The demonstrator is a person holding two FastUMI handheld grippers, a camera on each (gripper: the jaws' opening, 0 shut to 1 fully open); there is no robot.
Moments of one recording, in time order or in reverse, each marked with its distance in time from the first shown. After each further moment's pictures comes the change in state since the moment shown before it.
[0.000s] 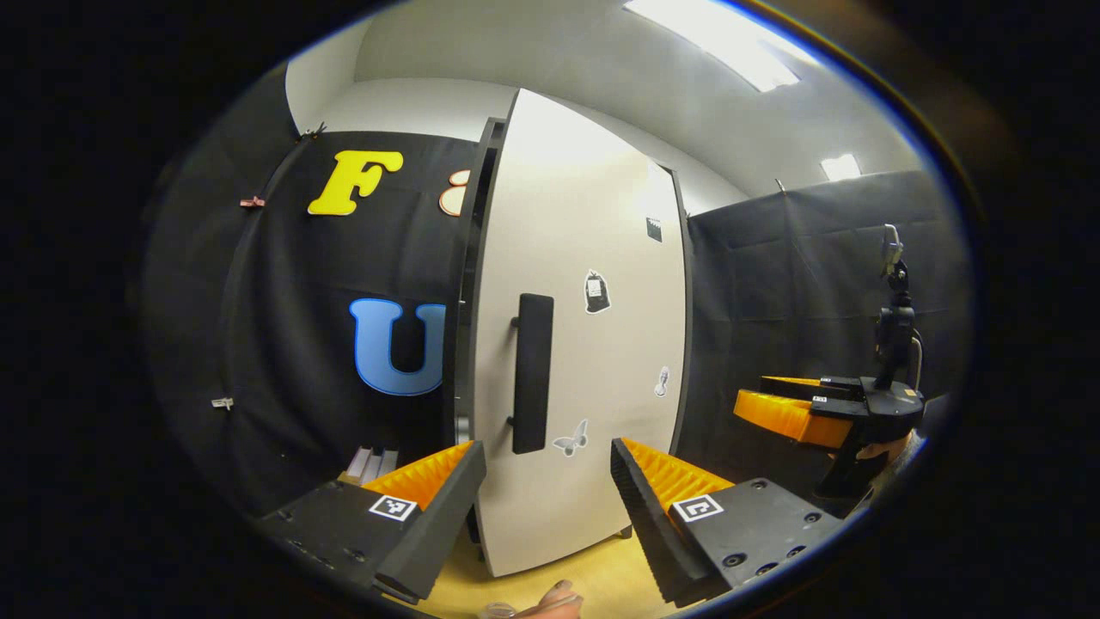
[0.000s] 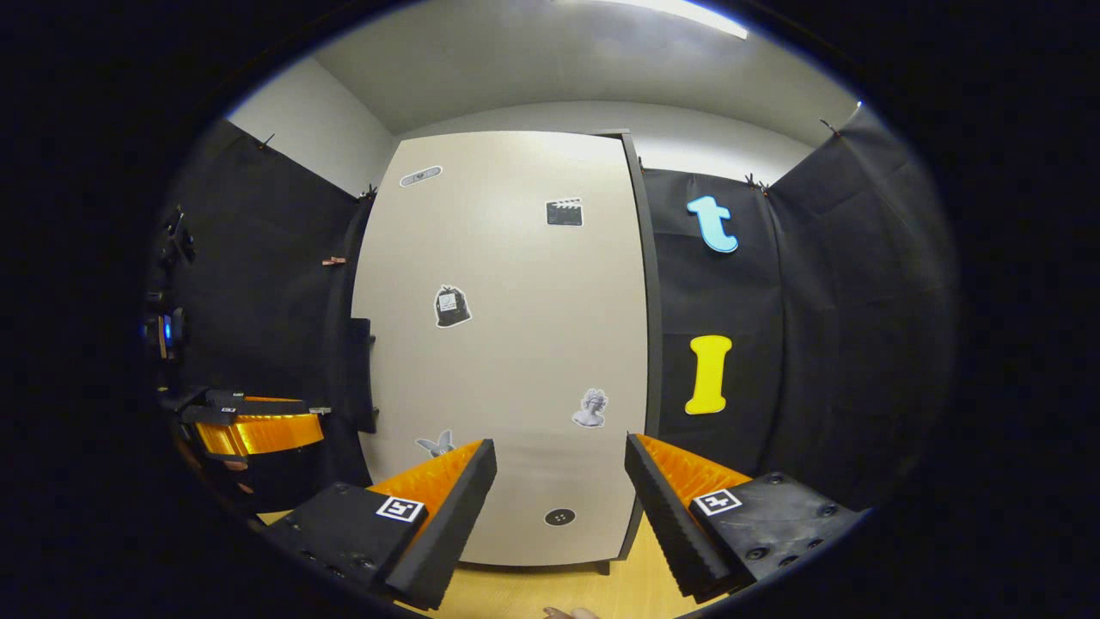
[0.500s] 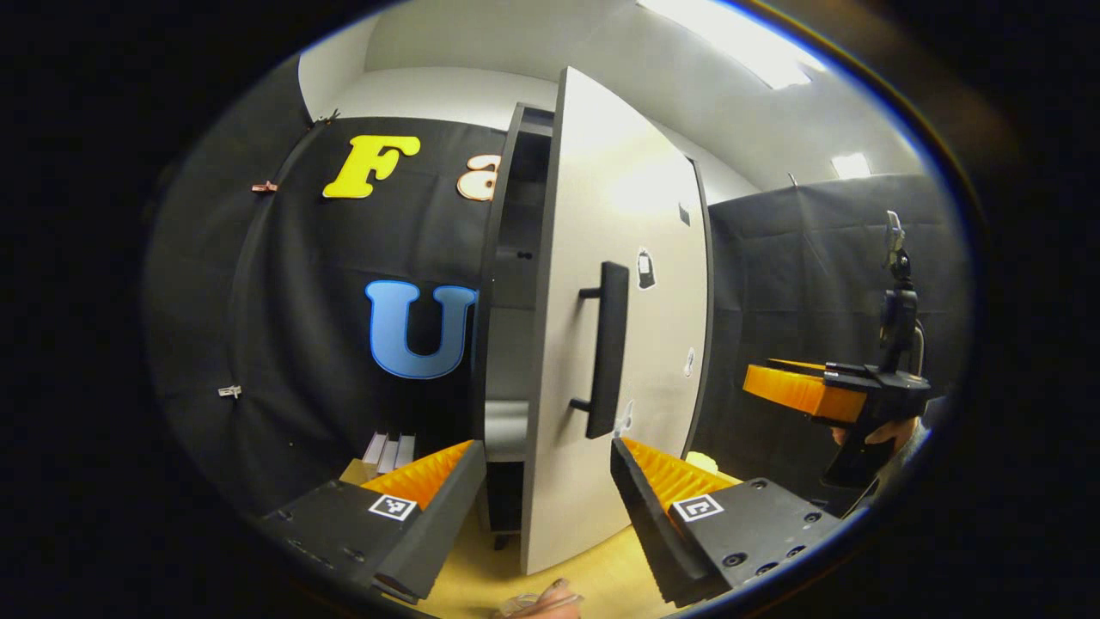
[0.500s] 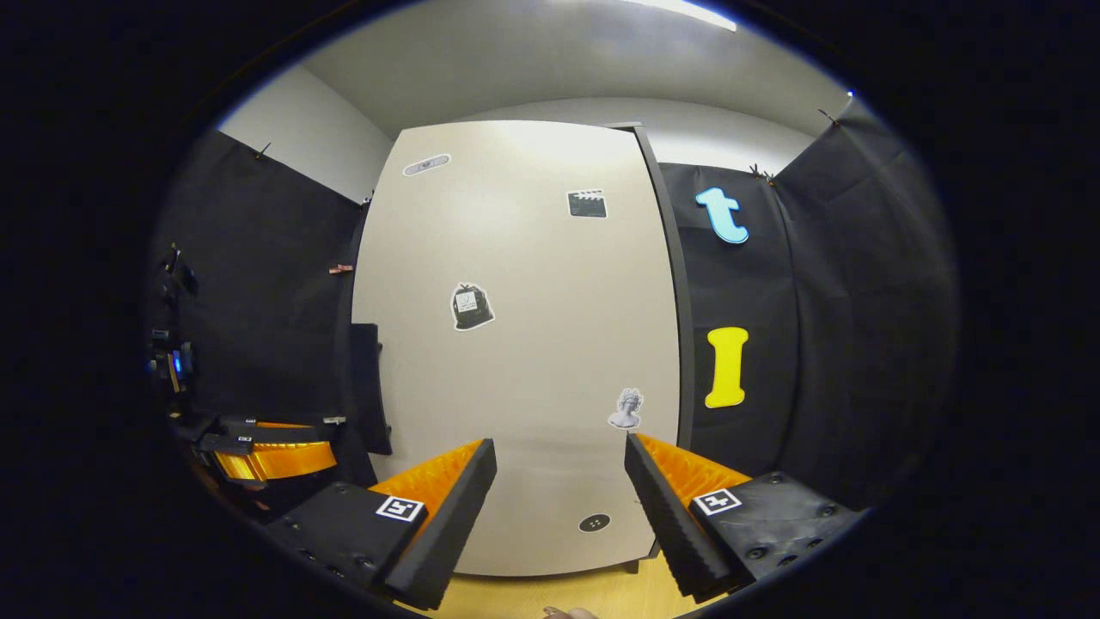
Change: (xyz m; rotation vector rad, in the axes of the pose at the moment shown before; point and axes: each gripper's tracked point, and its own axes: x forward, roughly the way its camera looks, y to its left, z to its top) left arm -0.017 0.035 -0.011 -0.010 0.029 0.029; right arm 0.022 0.035 0.002 0.075 -0.006 0.055
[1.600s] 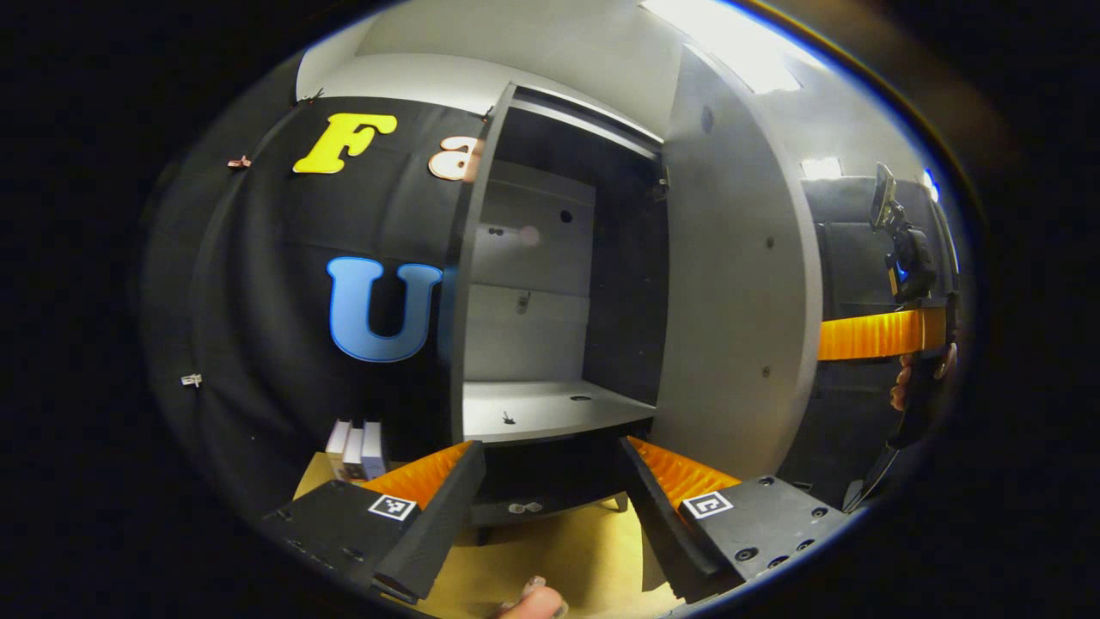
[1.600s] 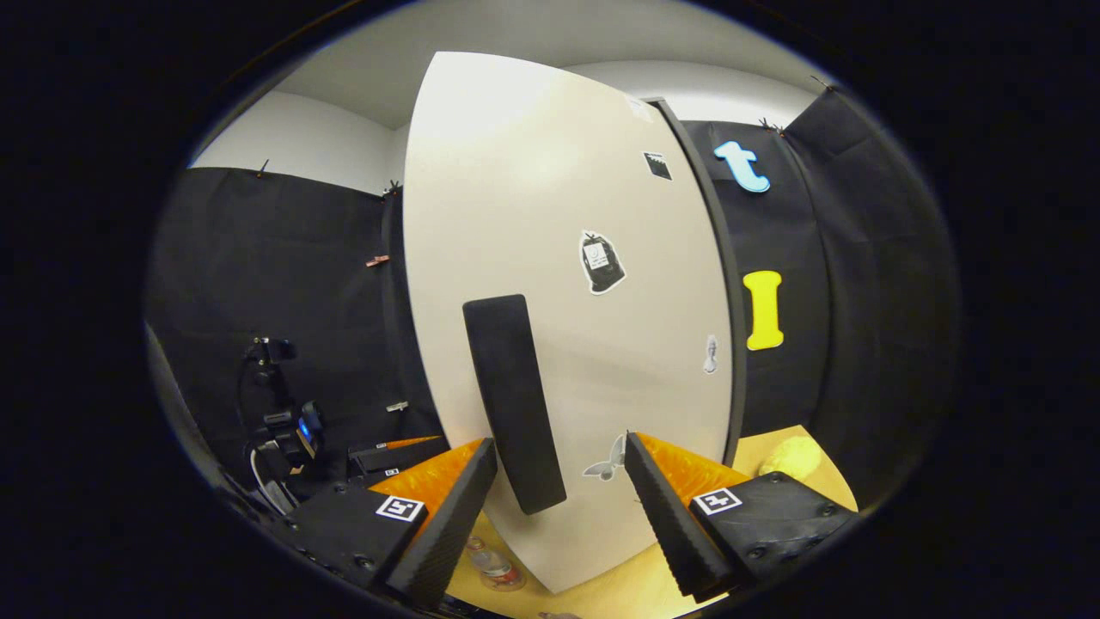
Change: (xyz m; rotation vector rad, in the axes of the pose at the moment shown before) left arm 0.007 0.025 -0.051 -0.012 0.041 -0.151; right arm -0.054 0.092 -0.007 0.117 0.191 0.109
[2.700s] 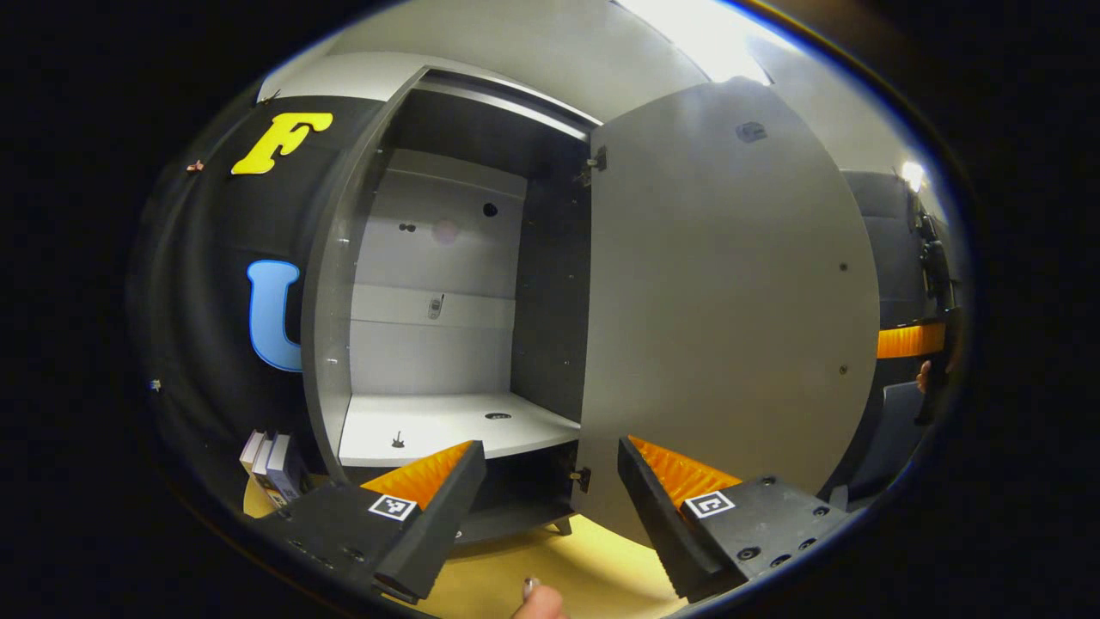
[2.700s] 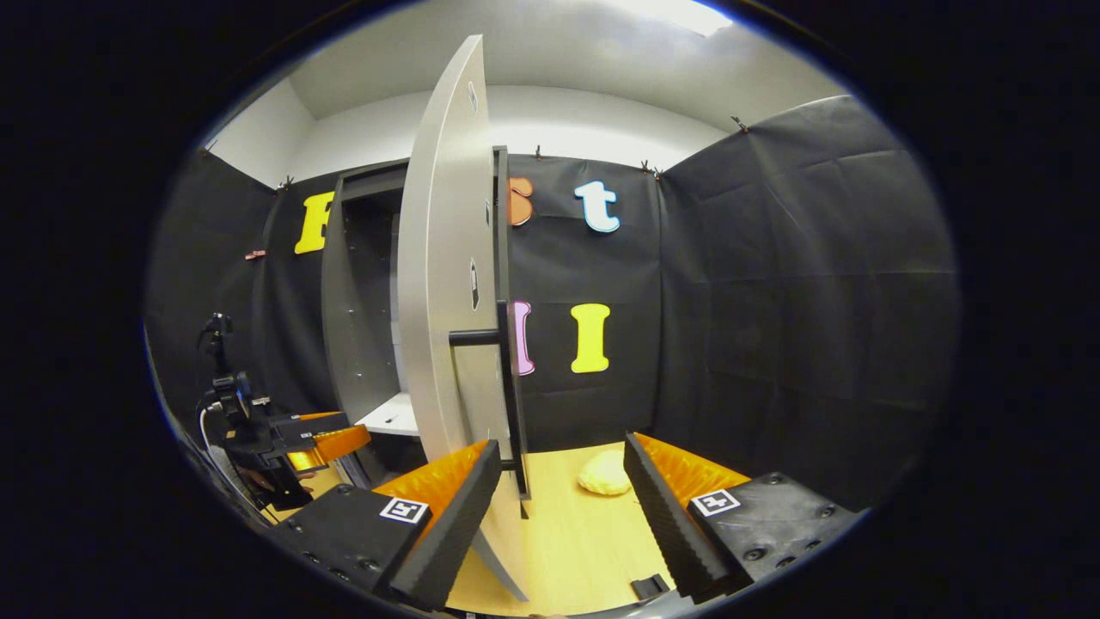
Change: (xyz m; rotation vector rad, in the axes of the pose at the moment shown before) left arm 0.086 -0.120 -0.001 0.025 -0.015 -0.171; right arm -0.140 -0.174 0.029 -0.095 -0.090 -0.468
